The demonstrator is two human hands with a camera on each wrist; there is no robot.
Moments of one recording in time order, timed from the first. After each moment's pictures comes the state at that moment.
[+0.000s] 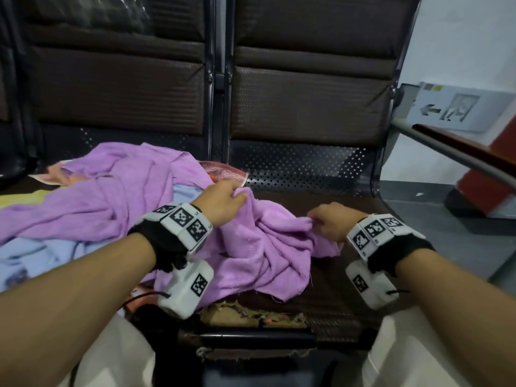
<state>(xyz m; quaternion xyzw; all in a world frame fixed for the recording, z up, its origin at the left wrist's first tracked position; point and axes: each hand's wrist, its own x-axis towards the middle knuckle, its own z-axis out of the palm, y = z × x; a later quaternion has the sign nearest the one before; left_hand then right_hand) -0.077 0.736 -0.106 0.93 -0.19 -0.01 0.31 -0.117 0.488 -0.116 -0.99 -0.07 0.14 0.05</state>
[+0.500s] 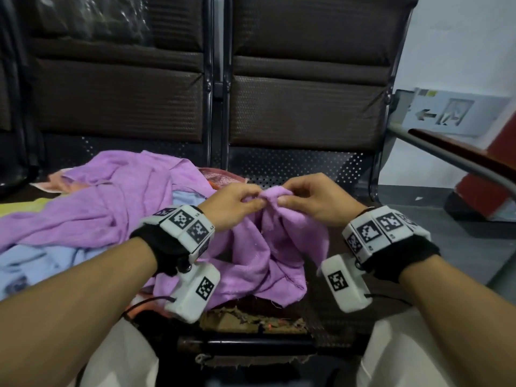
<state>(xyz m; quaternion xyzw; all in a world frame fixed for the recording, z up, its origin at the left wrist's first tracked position) -0.091 0.725 -0.088 0.84 -0.34 -0.04 0.42 -0.138 0.537 -0.062 -0.88 -0.17 -0.02 0.44</state>
